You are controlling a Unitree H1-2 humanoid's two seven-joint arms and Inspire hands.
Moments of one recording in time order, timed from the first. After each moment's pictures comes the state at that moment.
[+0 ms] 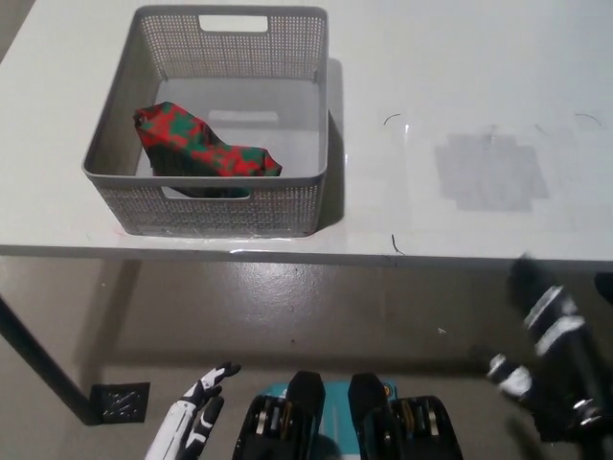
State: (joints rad) left_arm 0.15 0.12 -0.11 0.04 0.18 -0.27 -0.08; right_arm 0.11 -0.03 -0.05 -0.24 0.07 -0.03 0.26
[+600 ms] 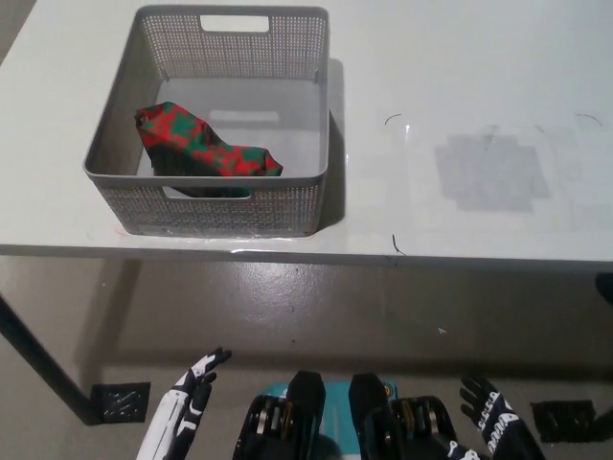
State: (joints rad) left_arm 0.13 0.09 -0.07 0.09 0.15 -0.32 -0.07; right_arm 0.11 -0.04 0.00 0.25 0.11 -0.23 0.28
